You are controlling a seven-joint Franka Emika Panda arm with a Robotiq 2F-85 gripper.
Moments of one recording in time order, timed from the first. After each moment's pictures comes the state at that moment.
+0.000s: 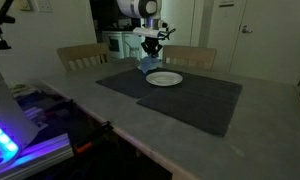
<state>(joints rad) -0.07 0.58 0.16 -1.82 0.07 2.53 -0.23</state>
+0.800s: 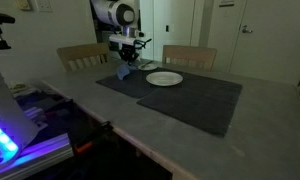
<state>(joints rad) 0.05 0.53 0.20 -2.02 0.07 2.56 -0.17</state>
